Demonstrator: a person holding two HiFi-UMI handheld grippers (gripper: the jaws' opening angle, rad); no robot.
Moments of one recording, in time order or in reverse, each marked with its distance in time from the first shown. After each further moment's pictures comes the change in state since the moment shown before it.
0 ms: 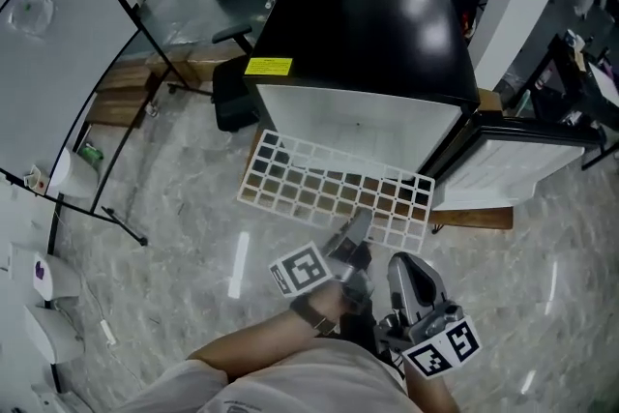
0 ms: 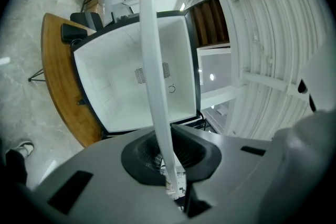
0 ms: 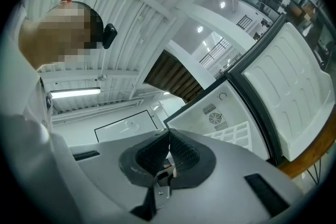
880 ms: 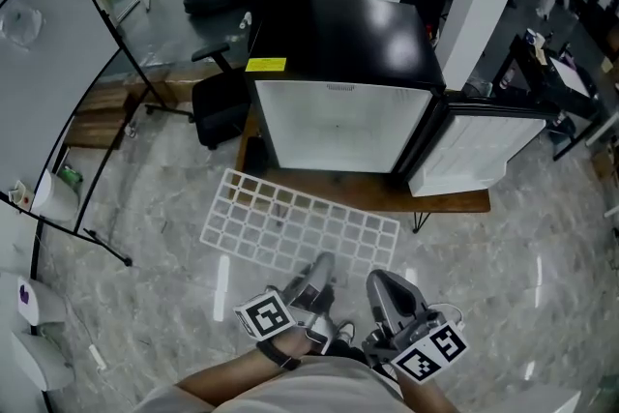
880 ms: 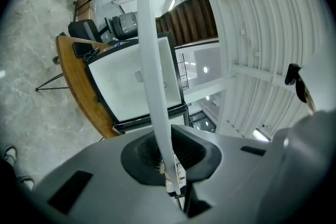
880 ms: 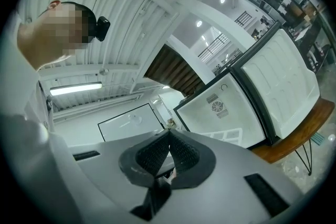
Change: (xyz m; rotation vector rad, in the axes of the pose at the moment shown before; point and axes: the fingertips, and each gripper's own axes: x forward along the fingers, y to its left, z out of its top) left arm -0.149 -0.011 -0.035 0.065 0.073 0.010; right arm -0.056 0.071 -0.045 0.005 0.067 -0.029
